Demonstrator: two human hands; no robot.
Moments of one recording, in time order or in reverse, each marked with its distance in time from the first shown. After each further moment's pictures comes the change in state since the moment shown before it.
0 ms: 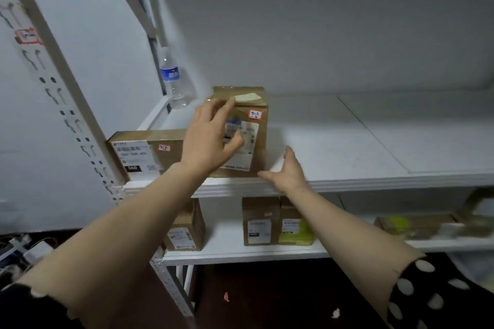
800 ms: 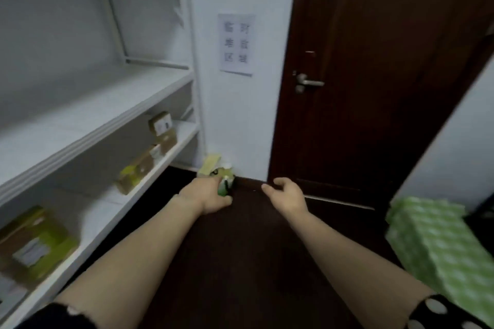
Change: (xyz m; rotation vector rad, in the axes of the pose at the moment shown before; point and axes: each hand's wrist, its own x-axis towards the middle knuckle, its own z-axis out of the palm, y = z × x) left_hand -0.267 0.379 0.004 -0.189 -1.096 0.915; right_hand -0.526 0.161 -0.168 0.125 1.110 0.774
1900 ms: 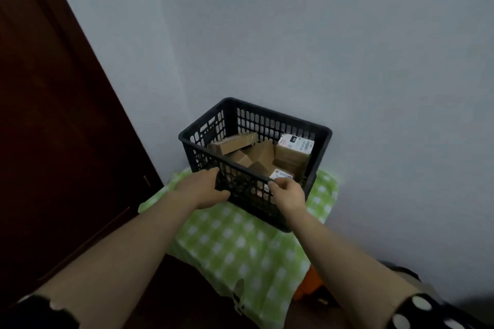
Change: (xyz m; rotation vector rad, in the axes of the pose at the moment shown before) left_hand 0.143 0.774 0.216 0.353 -0.328 1.089; right_hand 0.009 0.436 -0.560 0.409 0.999 0.664
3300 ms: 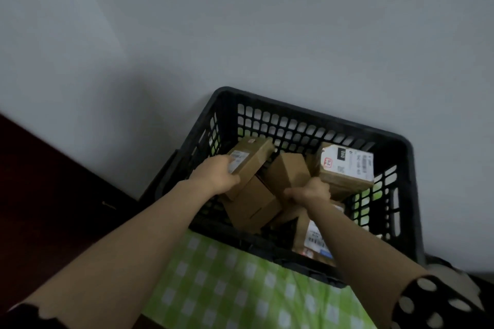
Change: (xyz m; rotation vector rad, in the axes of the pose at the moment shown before) left_hand 0.367 -0.104 -0.020 -0.220 -0.269 0.100; right_hand 0.306 -0.023 0.123 -0.344 0.135 0.565
